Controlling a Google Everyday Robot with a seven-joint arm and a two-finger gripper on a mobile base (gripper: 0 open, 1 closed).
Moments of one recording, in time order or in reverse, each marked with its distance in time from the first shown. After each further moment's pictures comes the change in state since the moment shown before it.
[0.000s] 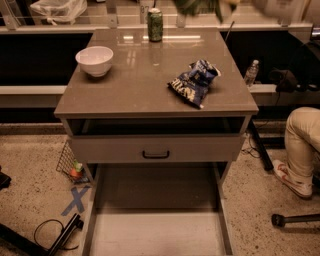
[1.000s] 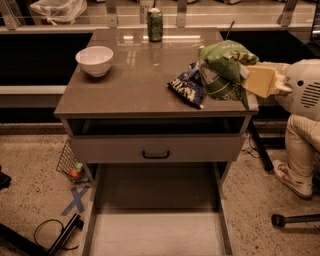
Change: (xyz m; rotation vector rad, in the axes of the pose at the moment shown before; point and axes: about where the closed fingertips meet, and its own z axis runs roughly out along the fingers) arm 0.136 -0.003 -0.078 0.101 0.122 0.239
